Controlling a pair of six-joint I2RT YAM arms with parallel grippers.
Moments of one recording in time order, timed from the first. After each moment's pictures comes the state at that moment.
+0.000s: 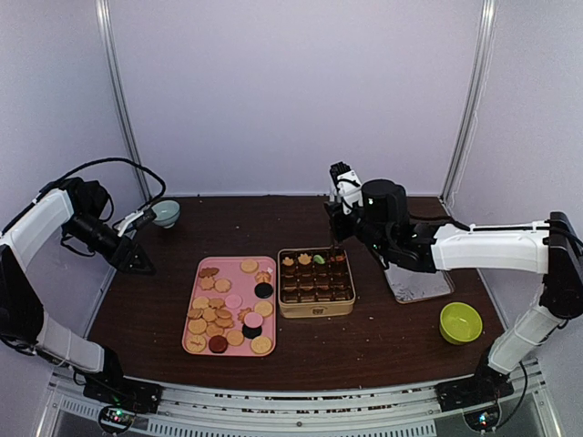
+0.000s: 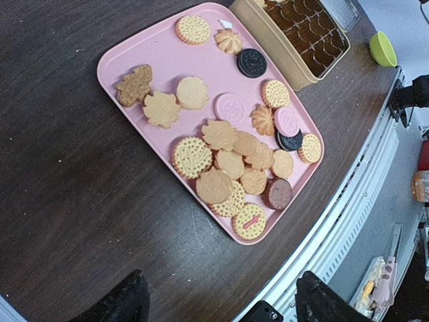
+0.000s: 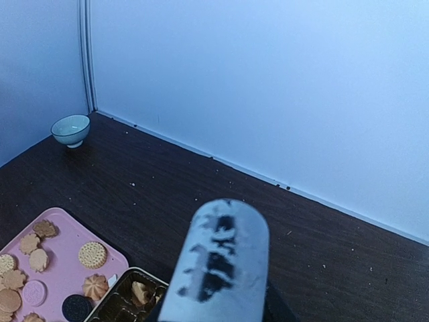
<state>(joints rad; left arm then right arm) 0.12 1.35 1.20 -1.36 0.64 0.71 0.85 1.56 1.05 0.28 0.41 -0.02</state>
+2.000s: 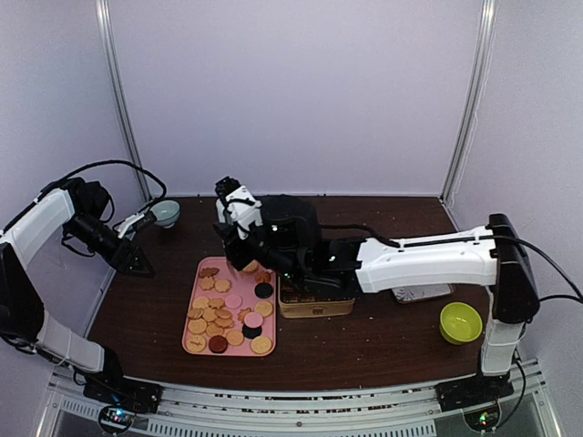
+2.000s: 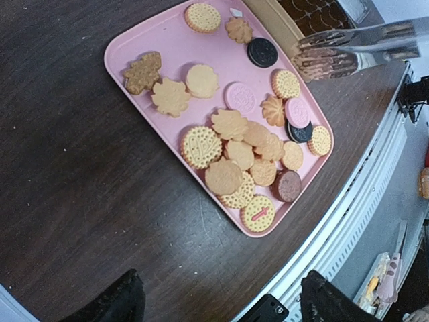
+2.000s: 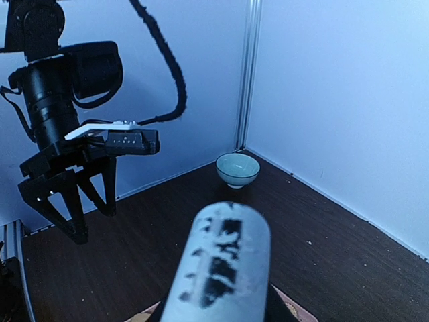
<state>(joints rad) 0.12 1.36 1.20 -1.36 0.60 0.71 1.21 1.92 1.55 0.28 0.38 -0.02</state>
